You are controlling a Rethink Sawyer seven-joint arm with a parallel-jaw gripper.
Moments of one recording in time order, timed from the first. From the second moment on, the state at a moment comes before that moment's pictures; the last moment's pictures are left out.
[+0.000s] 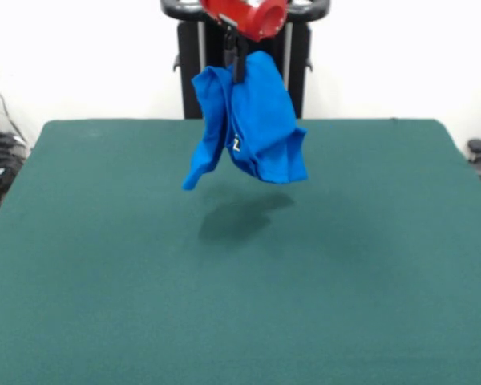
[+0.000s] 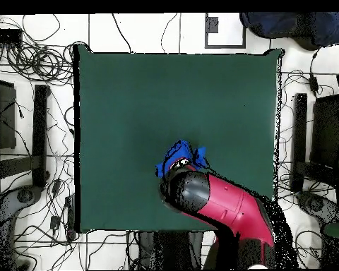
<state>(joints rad) -0.10 -0.86 -0.25 1.88 0.10 0.58 2.24</state>
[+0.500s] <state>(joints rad) -0.08 -0.88 -0.26 1.86 0.10 0.59 2.24</state>
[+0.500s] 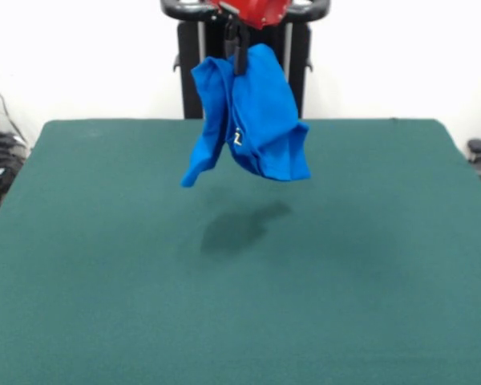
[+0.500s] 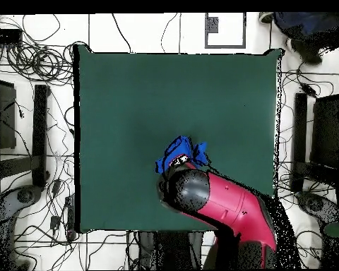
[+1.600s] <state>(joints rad) -0.10 -0.80 -0.26 1.85 0.09 0.57 2.24</state>
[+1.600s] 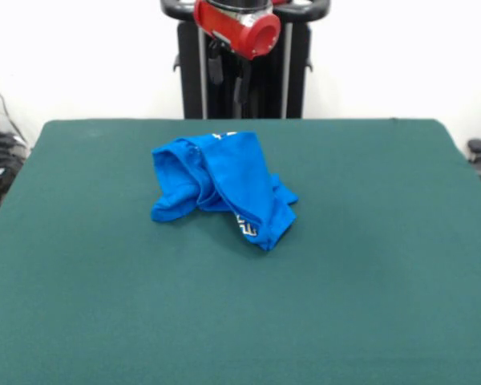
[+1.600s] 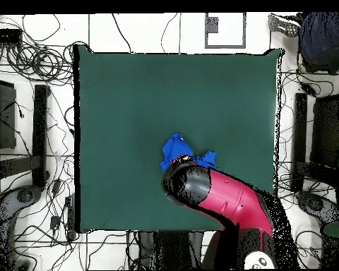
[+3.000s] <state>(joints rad) -0.22 -0.60 -0.17 1.70 -0.01 0.55 2.24</state>
